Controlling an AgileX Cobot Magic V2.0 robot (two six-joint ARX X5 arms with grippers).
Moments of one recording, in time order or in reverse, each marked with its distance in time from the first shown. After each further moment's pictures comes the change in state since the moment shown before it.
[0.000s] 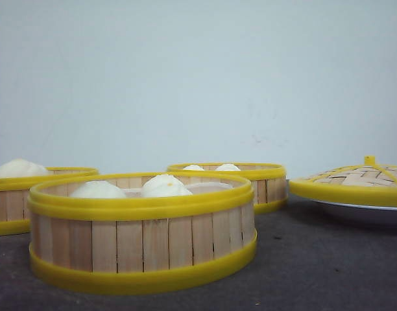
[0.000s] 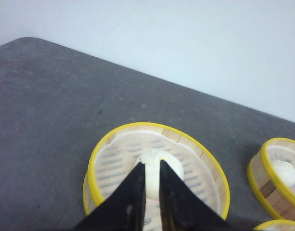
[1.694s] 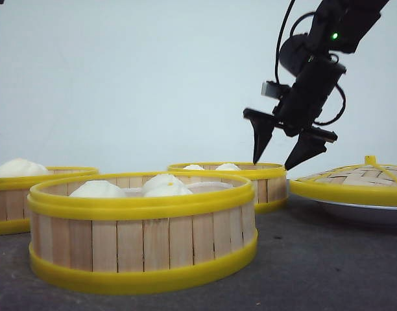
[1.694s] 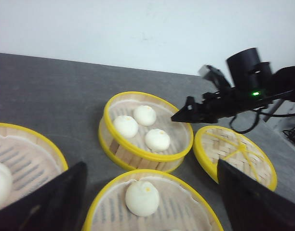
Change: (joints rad) left arm -0.320 0.159 0.140 0.027 0.292 -0.017; right arm 0.218 1.555 0.982 -0.116 -0.138 -0.063
